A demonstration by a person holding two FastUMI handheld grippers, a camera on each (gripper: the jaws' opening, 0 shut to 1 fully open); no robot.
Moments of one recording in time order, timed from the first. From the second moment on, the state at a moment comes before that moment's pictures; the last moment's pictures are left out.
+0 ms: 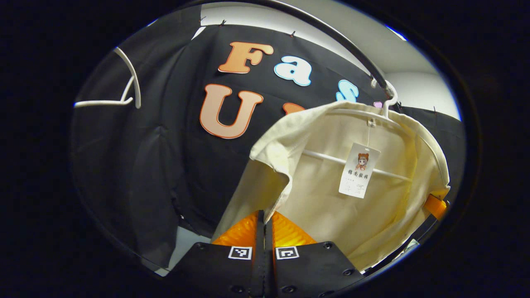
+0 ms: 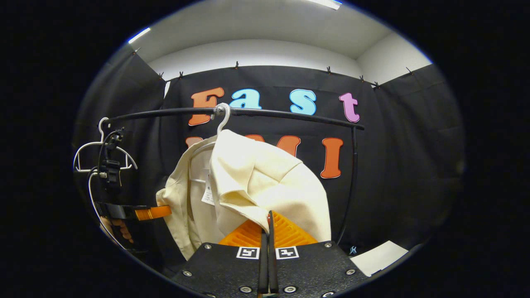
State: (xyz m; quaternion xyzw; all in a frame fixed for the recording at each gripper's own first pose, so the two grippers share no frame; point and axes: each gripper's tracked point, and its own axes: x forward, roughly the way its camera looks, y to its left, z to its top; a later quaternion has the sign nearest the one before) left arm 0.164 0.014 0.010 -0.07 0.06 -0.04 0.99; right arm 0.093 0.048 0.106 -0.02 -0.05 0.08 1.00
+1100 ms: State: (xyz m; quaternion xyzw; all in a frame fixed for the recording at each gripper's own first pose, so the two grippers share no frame) left arm 0.157 0.098 0.171 0.04 -0.11 0.07 0.99; right arm 0.114 -0.060 0.236 -0.09 -0.13 -0.01 0.99
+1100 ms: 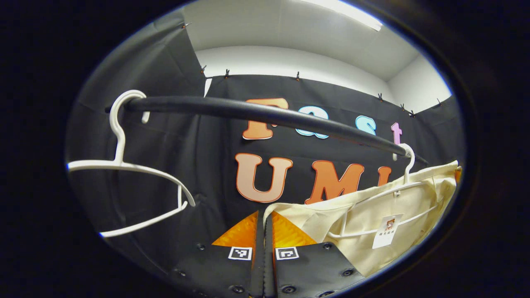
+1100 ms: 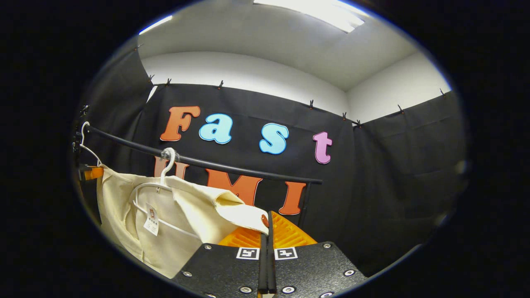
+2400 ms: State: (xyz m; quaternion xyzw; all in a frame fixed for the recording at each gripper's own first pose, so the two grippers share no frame) left arm 0.235 0.091 0.092 0.05 -0.02 0.06 1.00; right arm 0.256 -0.085 0.085 -0.06 0.03 0.01 1.00
